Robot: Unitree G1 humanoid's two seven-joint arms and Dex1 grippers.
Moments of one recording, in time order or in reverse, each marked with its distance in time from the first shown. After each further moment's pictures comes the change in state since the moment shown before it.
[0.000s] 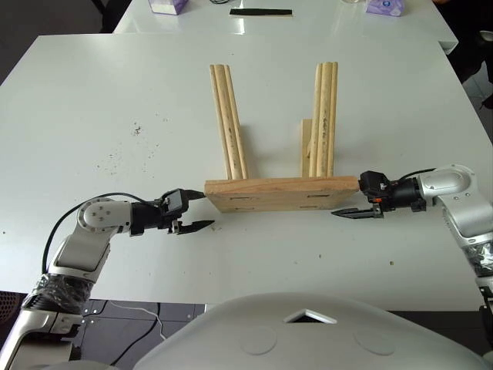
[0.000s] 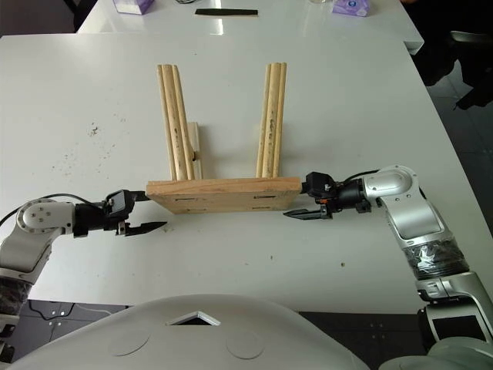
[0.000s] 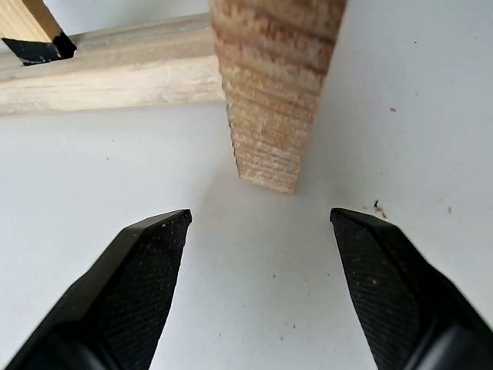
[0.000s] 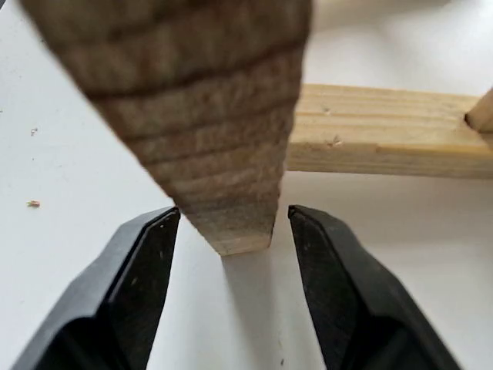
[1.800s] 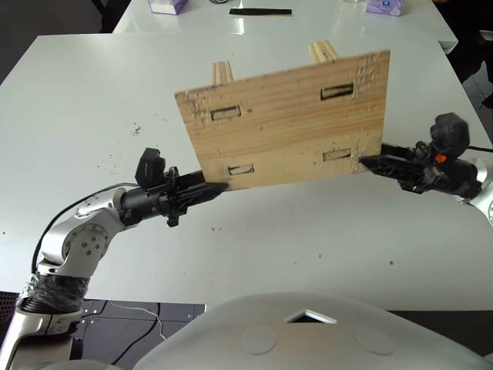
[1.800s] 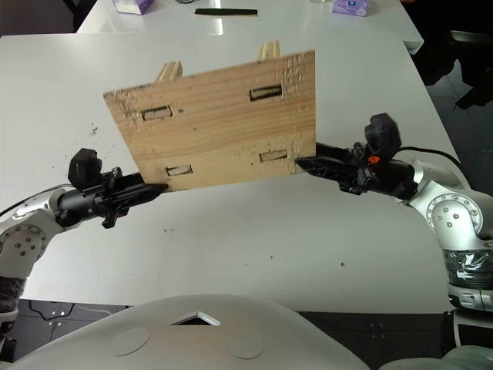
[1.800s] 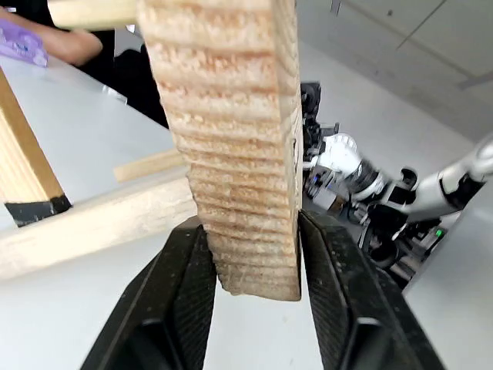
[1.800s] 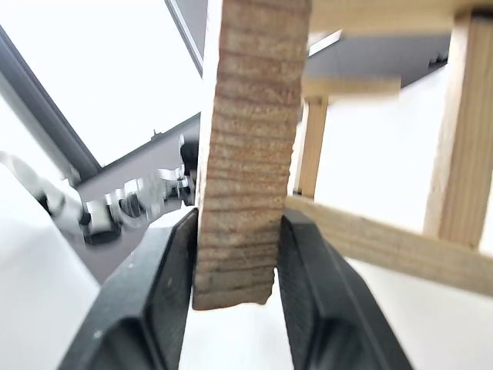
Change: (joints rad) left arm 0.010 -0.041 0.132 -0.238 -1.010 0.503 0.089; right arm 0.091 -0.078 -0.311 -0.163 1.122 0.482 -0.256
